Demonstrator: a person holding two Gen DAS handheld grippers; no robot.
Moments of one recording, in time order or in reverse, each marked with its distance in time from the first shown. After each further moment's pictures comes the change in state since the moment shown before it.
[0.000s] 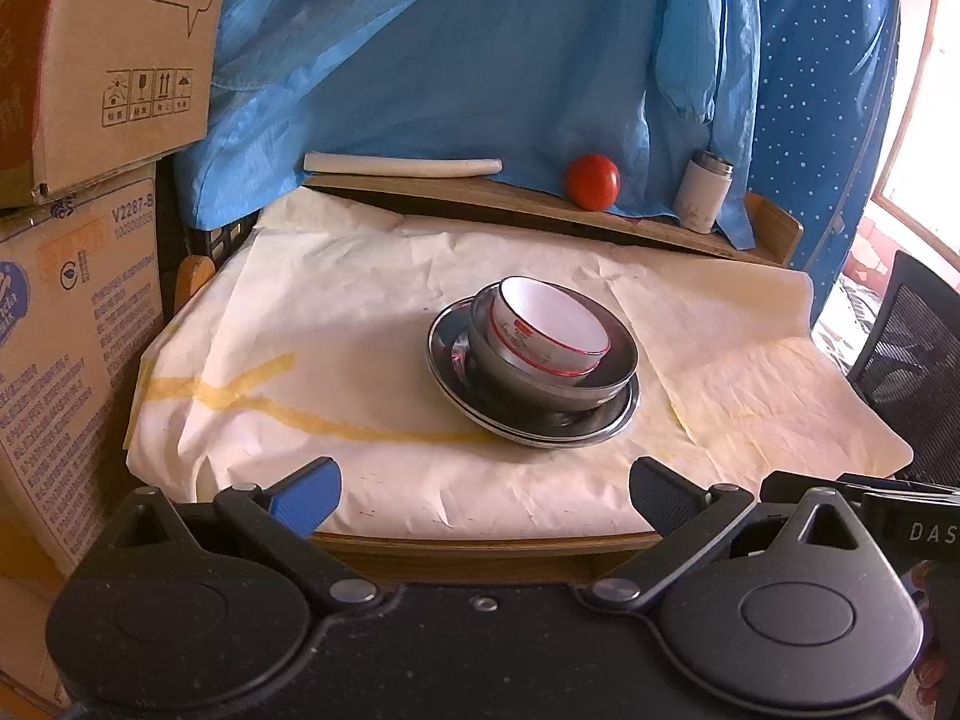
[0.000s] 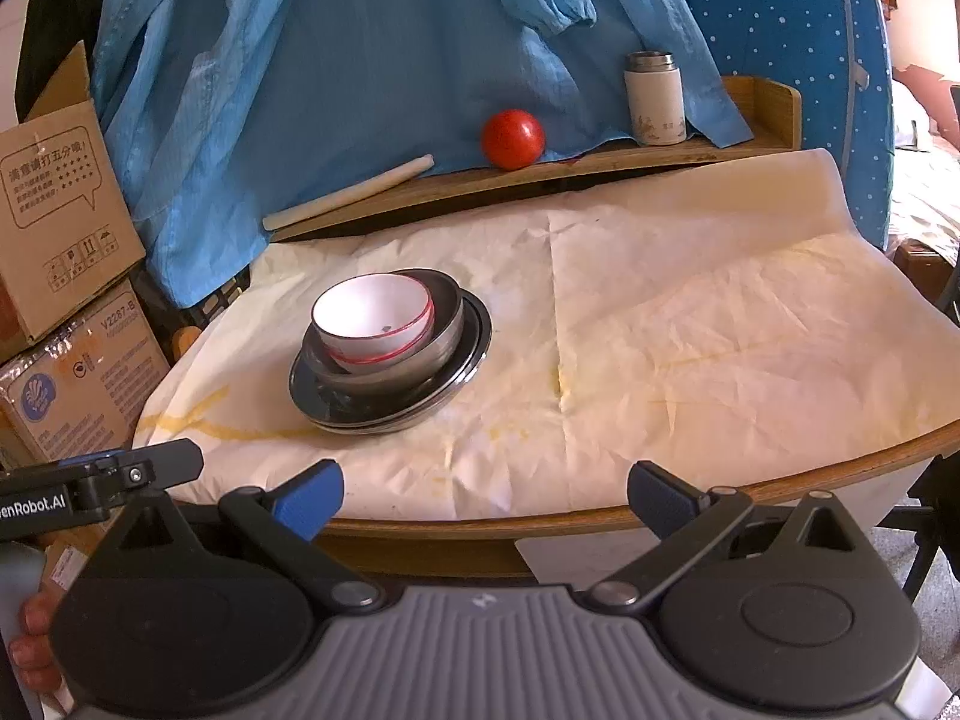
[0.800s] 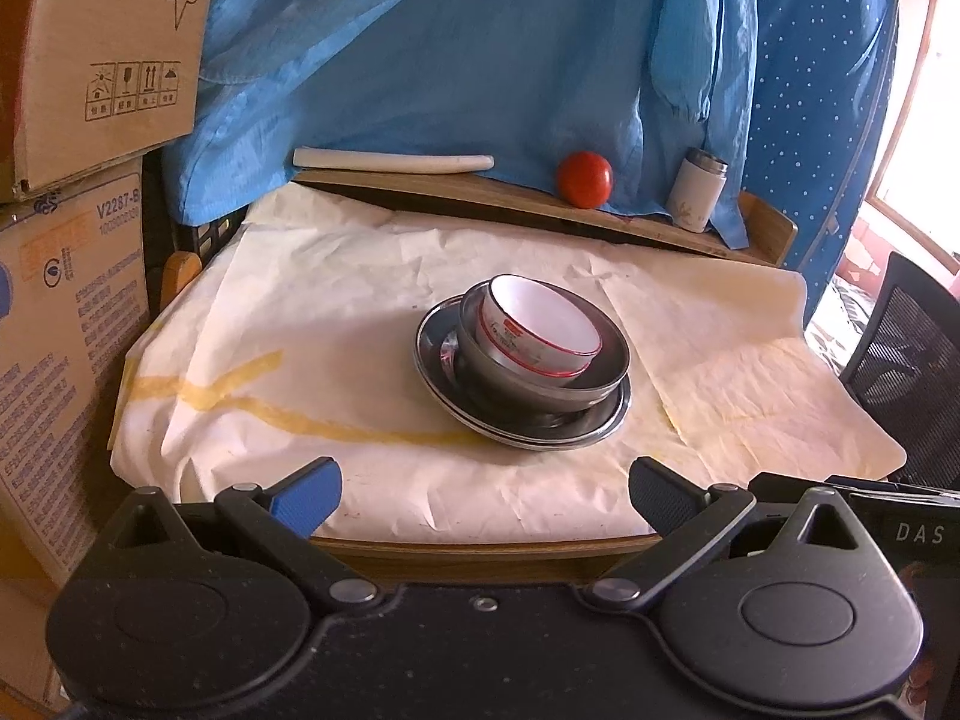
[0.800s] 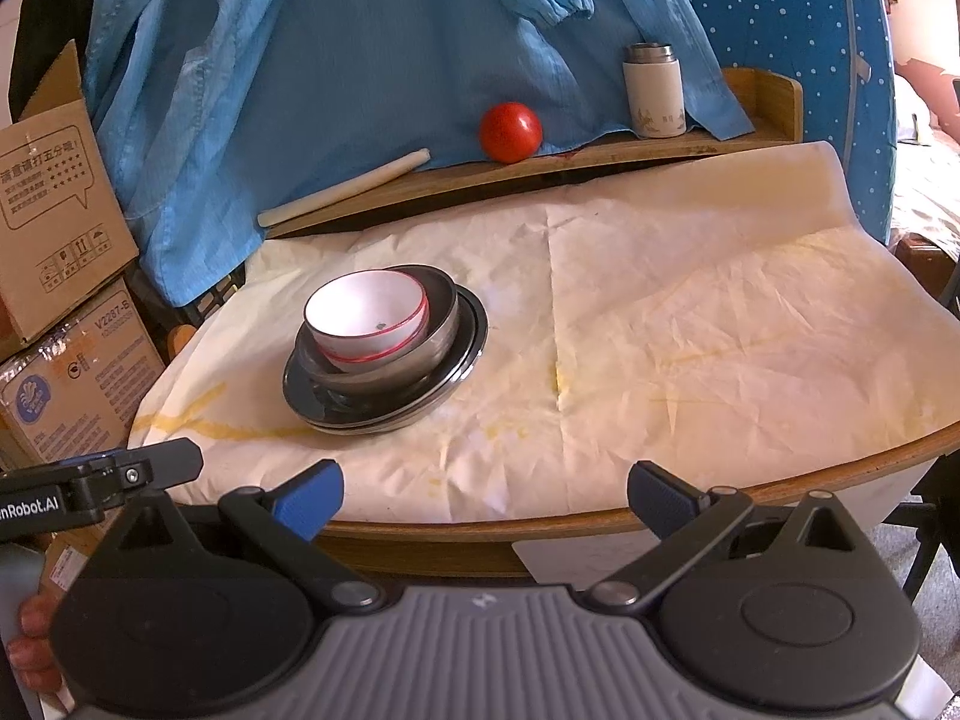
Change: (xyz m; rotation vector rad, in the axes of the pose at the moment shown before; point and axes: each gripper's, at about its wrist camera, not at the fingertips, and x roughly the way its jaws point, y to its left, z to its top) left arm 0.006 -0.001 0.002 -0.006 0.007 -0.020; right arm 0.005 -0.001 0.001 0.005 0.009 0.000
